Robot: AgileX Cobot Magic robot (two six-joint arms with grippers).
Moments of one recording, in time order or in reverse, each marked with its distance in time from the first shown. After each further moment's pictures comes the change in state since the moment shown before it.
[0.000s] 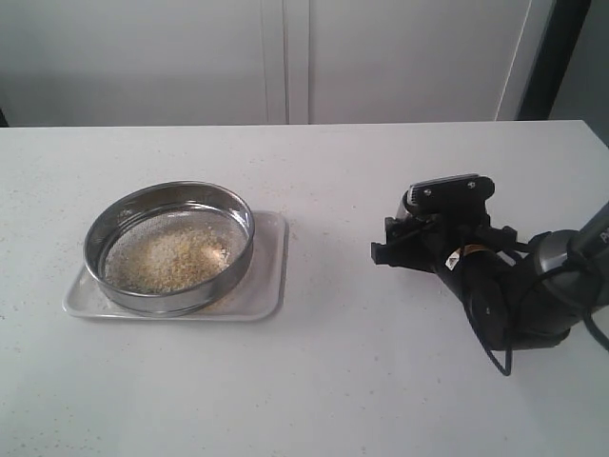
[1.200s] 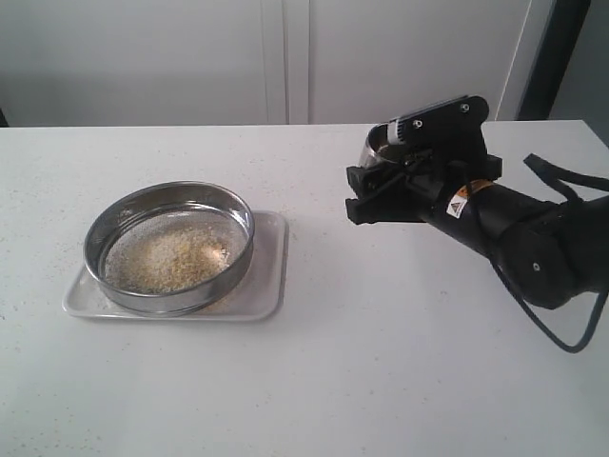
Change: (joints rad) left arm 0.000 0.000 0.000 0.000 0.000 0.000; right arm 0.035 -0.356 0.000 -0.252 0.281 0.072
